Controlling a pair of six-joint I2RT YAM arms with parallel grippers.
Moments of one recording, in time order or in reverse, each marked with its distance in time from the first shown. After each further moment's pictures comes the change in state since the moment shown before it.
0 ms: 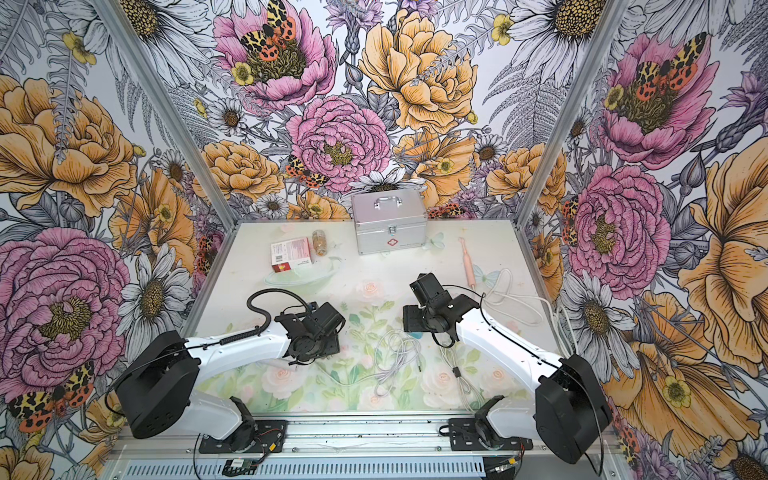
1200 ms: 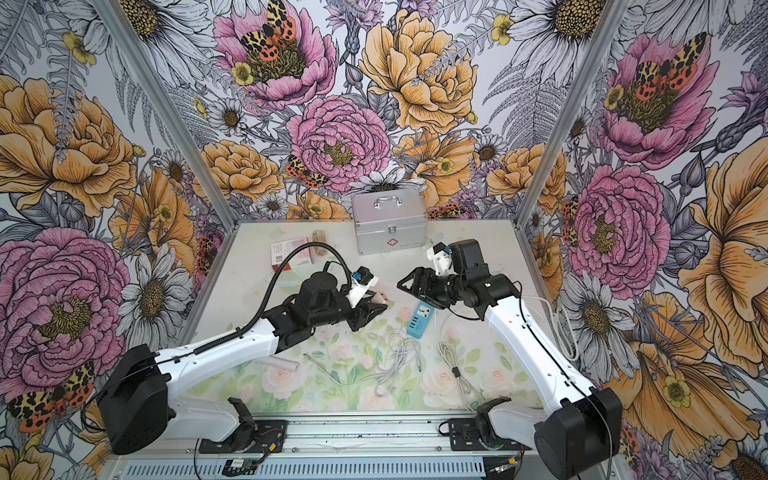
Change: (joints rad) left arm -0.013 -0.121 0.109 0.668 0.492 1.037; right arm -0.241 -0.069 0.225 -0.054 -0.622 0.158
